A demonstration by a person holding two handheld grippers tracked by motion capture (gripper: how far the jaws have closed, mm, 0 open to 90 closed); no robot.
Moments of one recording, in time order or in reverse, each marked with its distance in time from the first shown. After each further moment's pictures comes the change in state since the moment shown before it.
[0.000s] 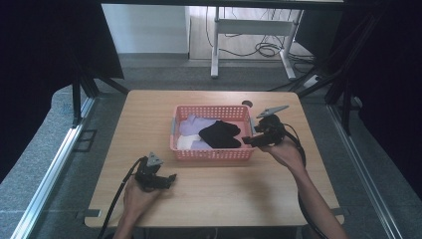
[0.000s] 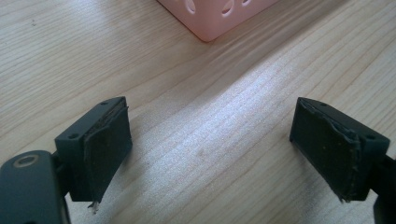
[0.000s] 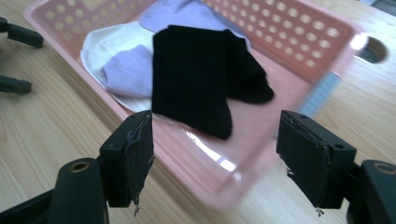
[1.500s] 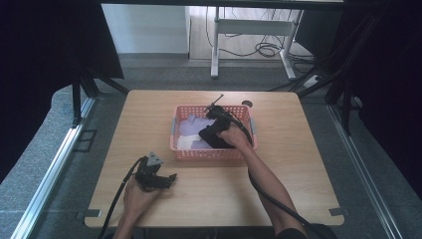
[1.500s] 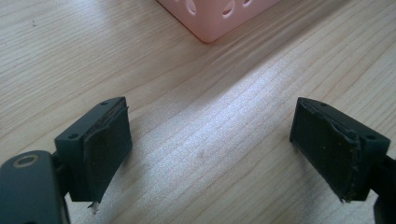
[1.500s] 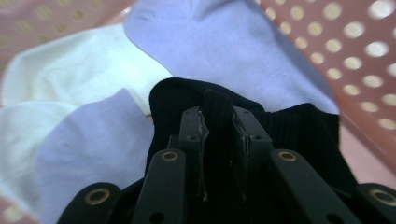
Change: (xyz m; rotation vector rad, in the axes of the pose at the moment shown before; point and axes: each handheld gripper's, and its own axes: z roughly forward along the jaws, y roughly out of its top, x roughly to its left) left arm 0.000 0.001 0.001 0.000 0.000 -0.001; right arm 0.028 0.080 0.155 0.236 0.006 -0.103
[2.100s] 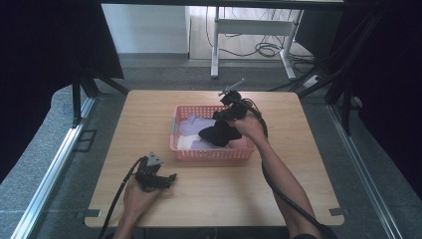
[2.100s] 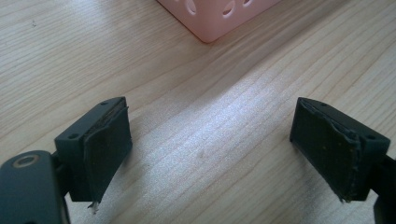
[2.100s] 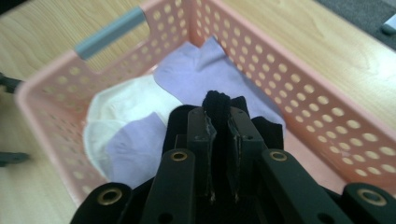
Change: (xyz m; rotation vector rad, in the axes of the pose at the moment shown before) left arm 0.000 0.000 0.000 -0.001 0.003 0.001; right arm -0.013 0.000 -0.090 -0.169 0.045 0.037
